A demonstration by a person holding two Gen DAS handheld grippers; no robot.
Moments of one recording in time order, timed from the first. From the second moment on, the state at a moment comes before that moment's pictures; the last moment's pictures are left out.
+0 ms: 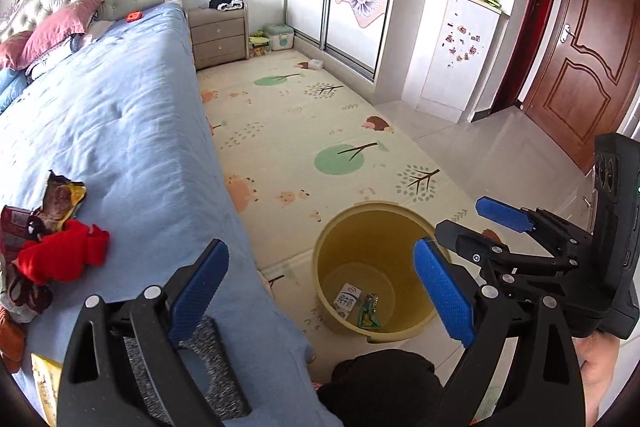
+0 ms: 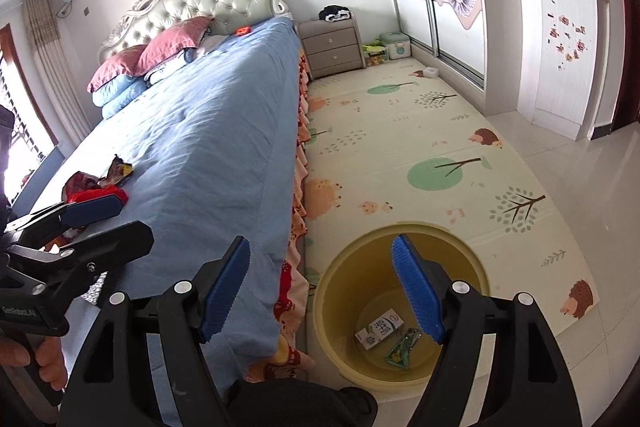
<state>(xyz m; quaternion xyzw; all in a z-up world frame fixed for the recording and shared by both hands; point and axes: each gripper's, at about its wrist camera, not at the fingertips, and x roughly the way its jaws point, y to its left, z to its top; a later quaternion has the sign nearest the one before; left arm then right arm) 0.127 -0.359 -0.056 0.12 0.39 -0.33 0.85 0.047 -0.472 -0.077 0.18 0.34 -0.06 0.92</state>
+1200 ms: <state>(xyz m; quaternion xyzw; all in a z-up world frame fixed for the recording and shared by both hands) 0.085 -0.129 -0.056 0.08 0.33 -0.20 0.92 0.058 -0.275 -0.049 0.07 0.32 0.03 0.94</state>
